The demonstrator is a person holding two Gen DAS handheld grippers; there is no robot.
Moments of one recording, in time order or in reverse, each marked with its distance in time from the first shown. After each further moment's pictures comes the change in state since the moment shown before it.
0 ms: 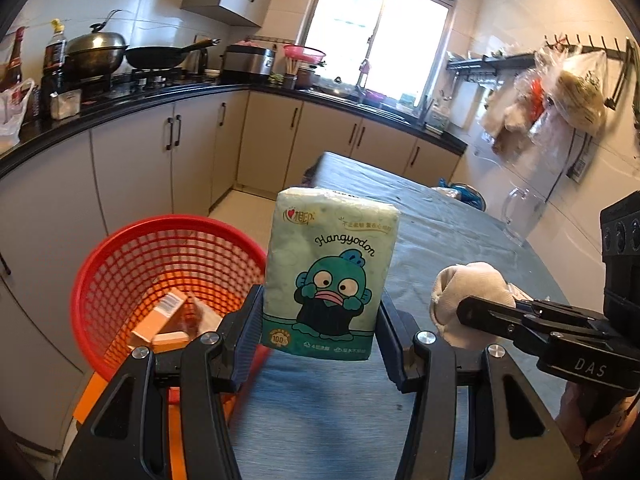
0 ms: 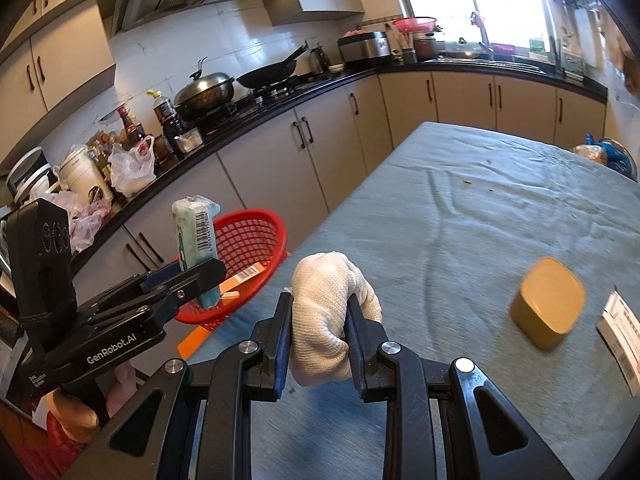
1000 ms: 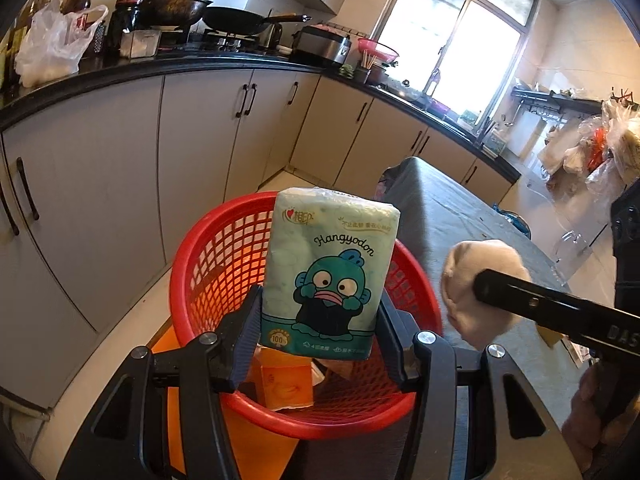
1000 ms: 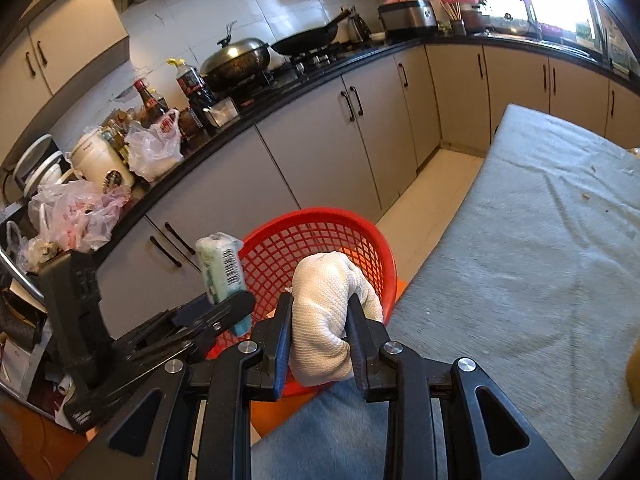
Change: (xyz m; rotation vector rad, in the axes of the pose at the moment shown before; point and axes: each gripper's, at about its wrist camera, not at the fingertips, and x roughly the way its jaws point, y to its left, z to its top) left arm 0.013 0.122 -0.008 -0.196 0.033 0.108; right arm 0.114 0.073 0.042 0.000 0.122 0.113
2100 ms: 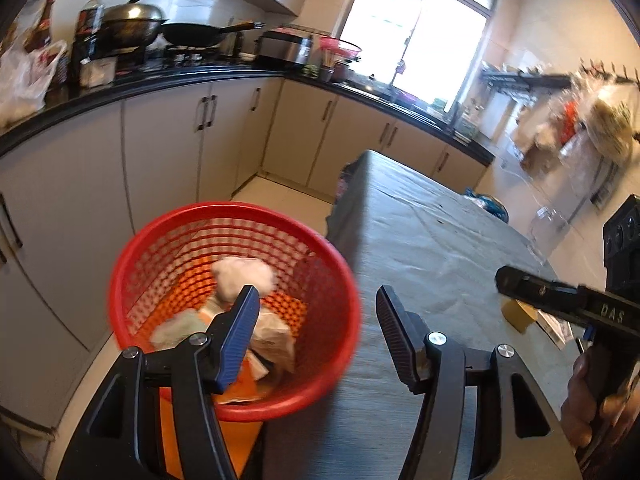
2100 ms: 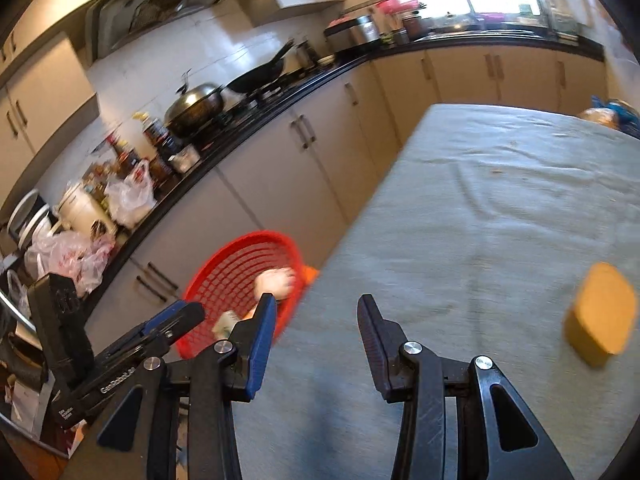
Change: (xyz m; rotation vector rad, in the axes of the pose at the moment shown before) left arm -0.015 -0.073 -0.005 0.115 0.000 -0.066; right arm -0.100 -0.090 -0.029 0.170 -0.144 -0.069
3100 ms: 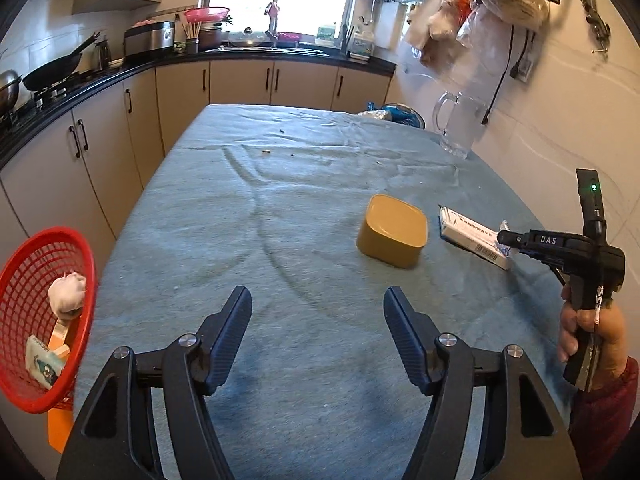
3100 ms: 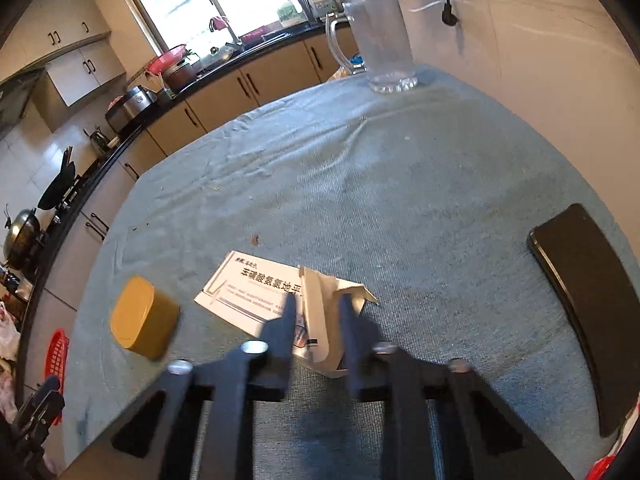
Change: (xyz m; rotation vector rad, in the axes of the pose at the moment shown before) left arm 0.058 -0.205 -0.036 0.339 0.185 -0.171; right arm -0.153 -0.246 -0.051 0.429 -0.118 -0.528
